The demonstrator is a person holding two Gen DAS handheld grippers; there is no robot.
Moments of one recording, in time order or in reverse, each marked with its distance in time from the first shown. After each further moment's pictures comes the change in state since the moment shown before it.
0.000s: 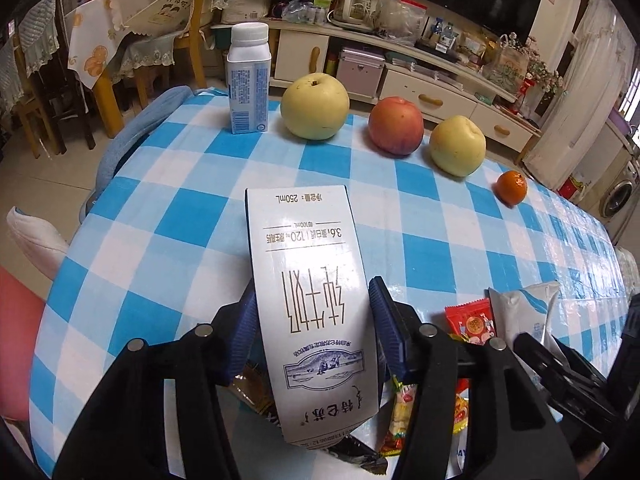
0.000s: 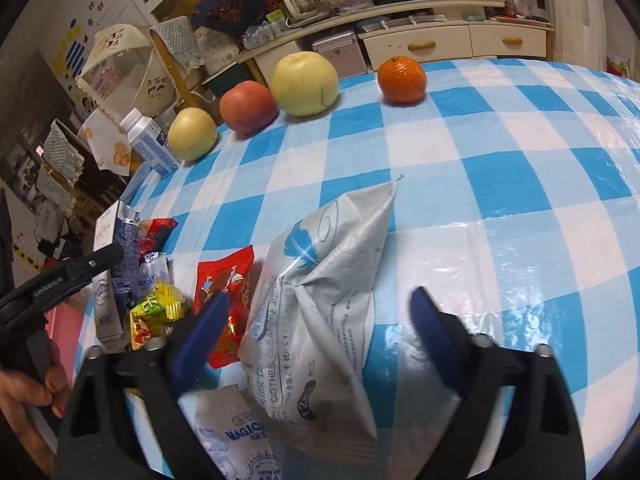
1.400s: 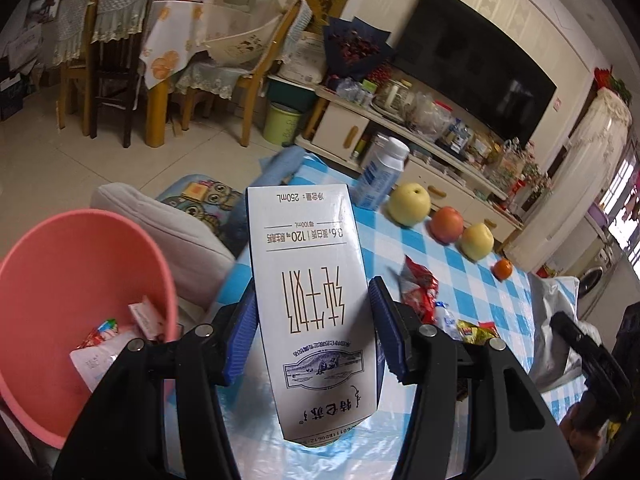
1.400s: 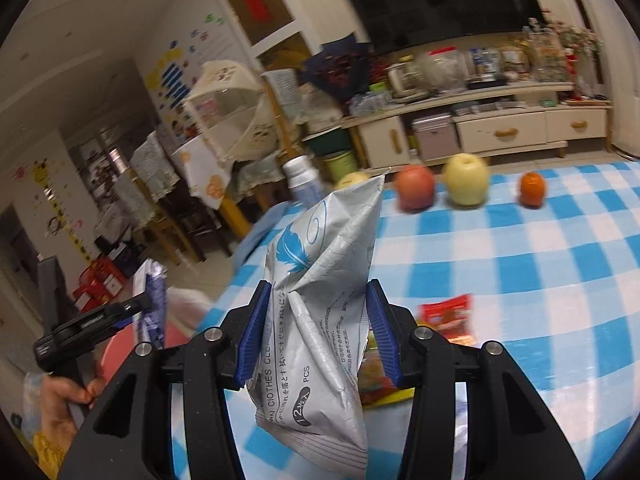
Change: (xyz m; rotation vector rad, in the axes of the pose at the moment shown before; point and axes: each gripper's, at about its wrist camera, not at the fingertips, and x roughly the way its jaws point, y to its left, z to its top) left arm -0.124 0.211 -0.037 -0.218 -0.252 -0.096; right arm -0.084 0.177 -0.031 -0.200 -0.251 0.282
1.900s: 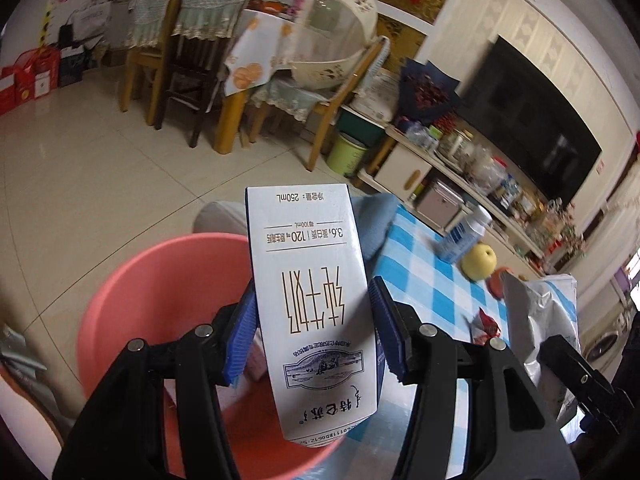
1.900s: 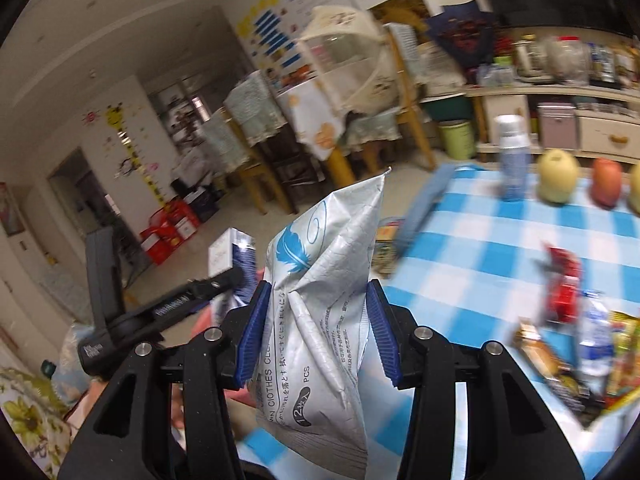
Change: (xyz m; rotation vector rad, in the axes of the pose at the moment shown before) left arm -0.045 0.124 0.022 -0.182 -0.094 0.129; right arm 0.105 0.209 -0.012 -0.134 0.139 0.288
